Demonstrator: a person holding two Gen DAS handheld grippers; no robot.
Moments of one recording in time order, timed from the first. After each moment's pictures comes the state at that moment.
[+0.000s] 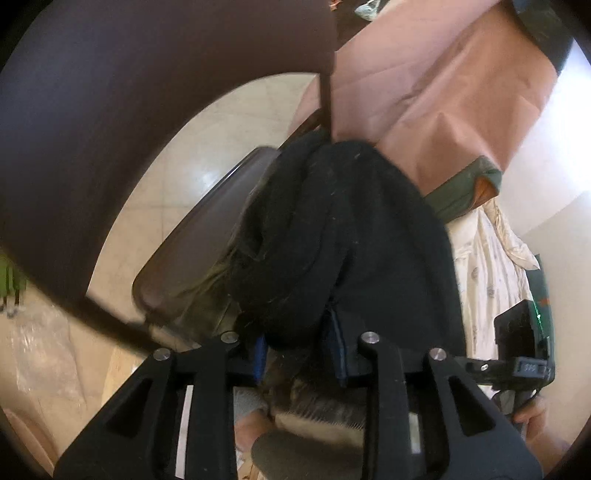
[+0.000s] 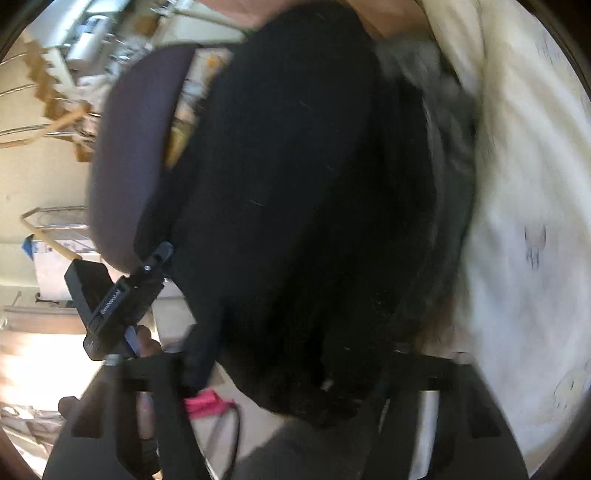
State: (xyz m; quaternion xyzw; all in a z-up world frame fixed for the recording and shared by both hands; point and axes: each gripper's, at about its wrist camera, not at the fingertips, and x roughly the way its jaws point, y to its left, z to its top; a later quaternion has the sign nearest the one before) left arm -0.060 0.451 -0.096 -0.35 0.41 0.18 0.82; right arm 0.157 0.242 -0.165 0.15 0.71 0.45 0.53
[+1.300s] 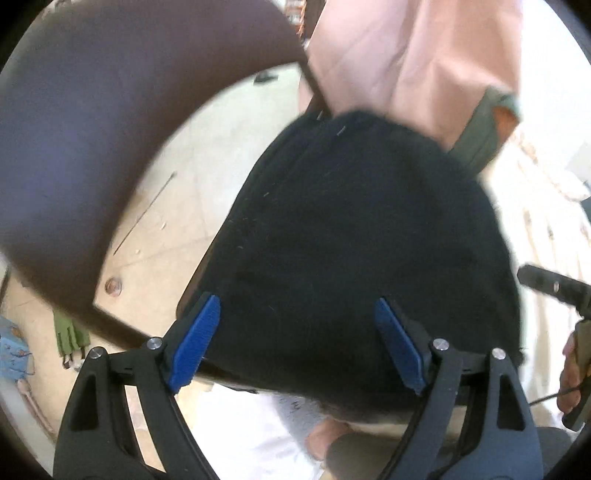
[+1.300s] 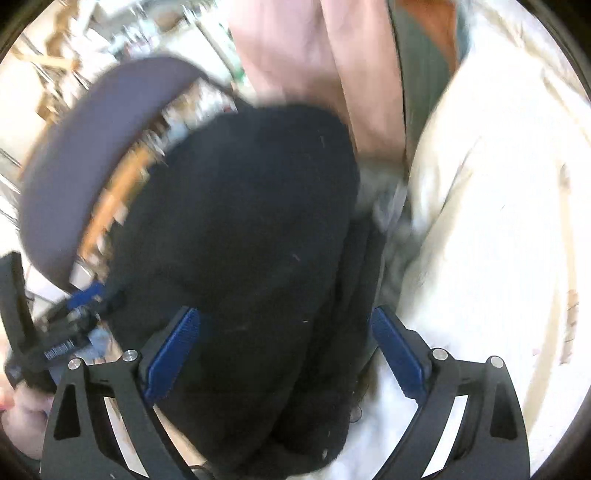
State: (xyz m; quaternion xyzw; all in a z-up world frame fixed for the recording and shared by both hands) left arm -0.050 0.380 -0.077 -0.18 0.45 0.24 0.84; right arm 0.129 0.233 -0.095 -0.02 0.53 0.40 0.75
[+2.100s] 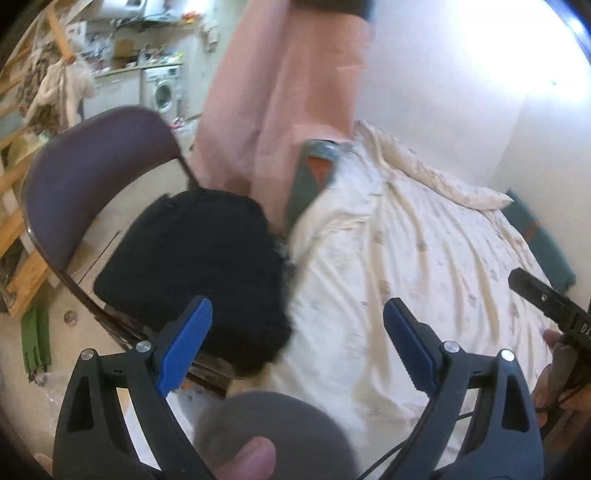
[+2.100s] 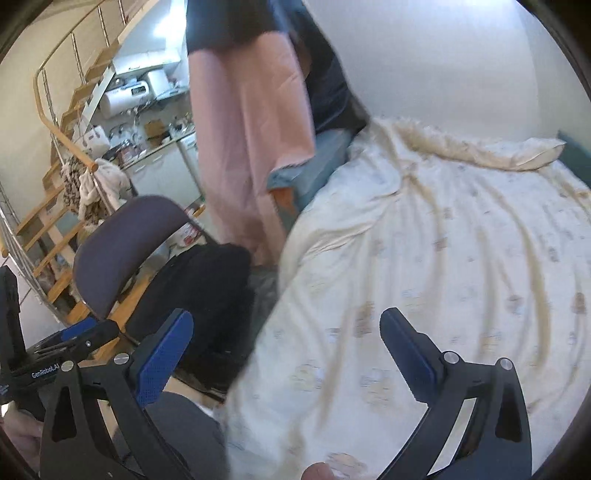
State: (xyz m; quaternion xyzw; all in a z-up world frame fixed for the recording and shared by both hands) left arm -0.080 0.148 0.065 -0.16 0.34 0.15 0.92; right arm 0.049 -0.020 0.058 0.03 0.34 0.31 0.89
